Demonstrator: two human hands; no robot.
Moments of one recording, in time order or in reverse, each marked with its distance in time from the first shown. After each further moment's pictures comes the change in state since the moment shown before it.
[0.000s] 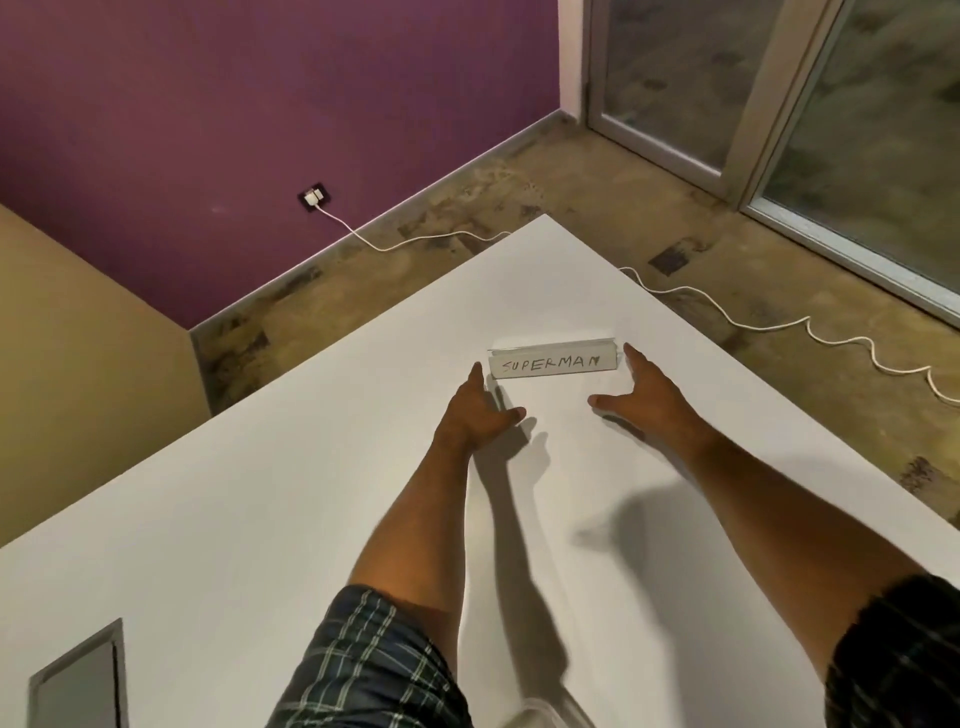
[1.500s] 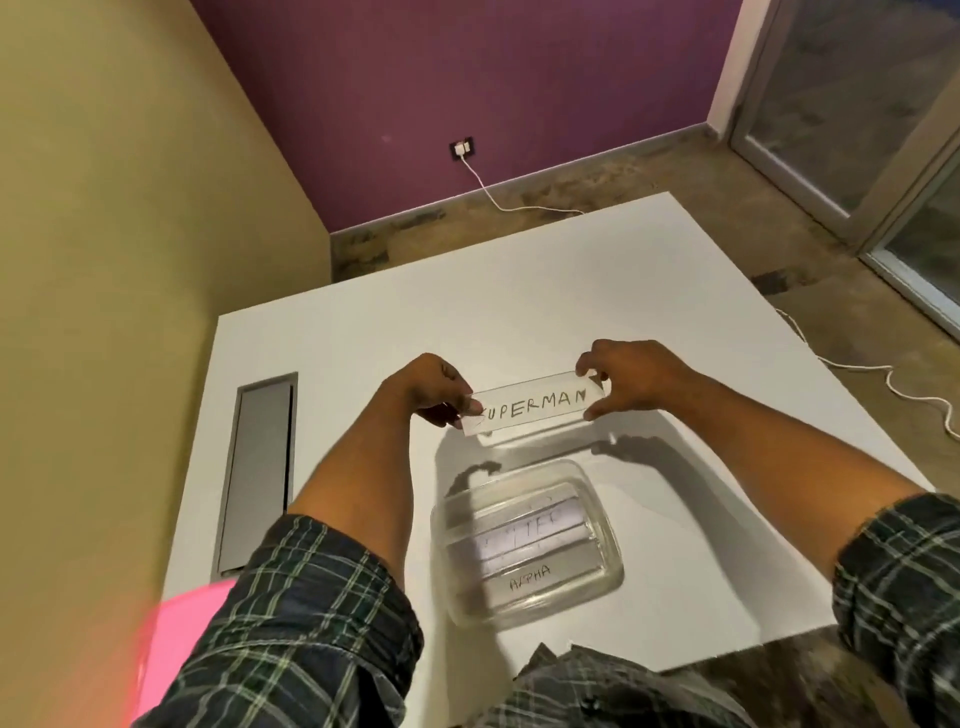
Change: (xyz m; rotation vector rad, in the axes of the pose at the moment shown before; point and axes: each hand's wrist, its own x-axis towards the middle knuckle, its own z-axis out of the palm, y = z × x) left_hand -0.315 -0.102 -0.094 -0.312 -0.097 -0.326; right_hand -0.227 -0.102 0.015 -0.869 -0.371 -0.836
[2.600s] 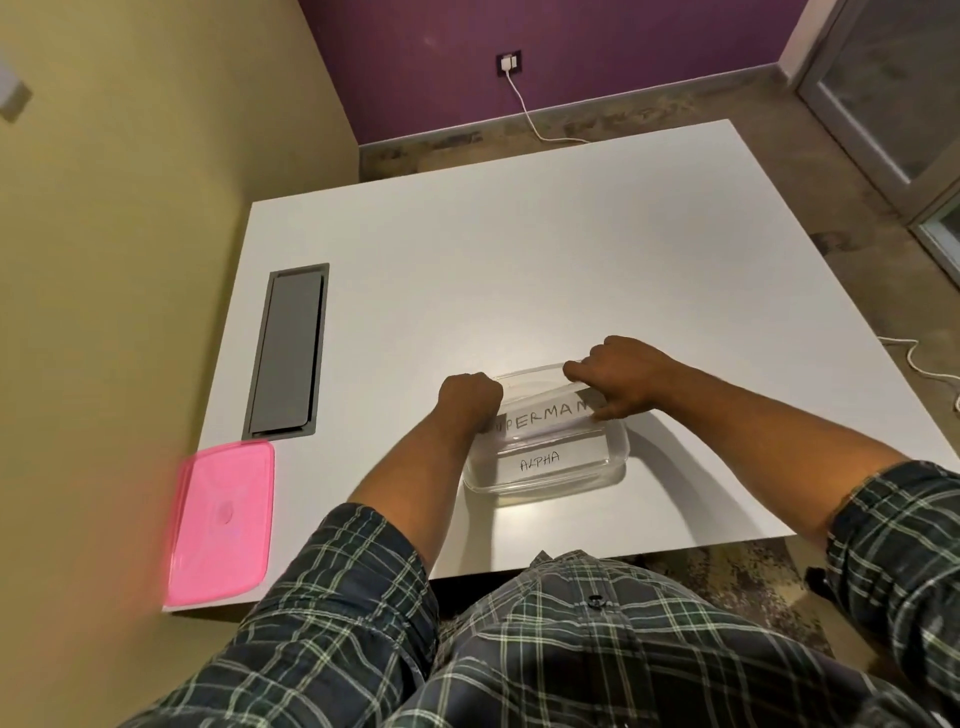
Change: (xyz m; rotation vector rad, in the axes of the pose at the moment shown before) left_hand -0.068 -0.100 0.137 1.137 0.098 0.067; right_hand -0.055 -0.085 0.078 -0.405 -0.046 -0.463
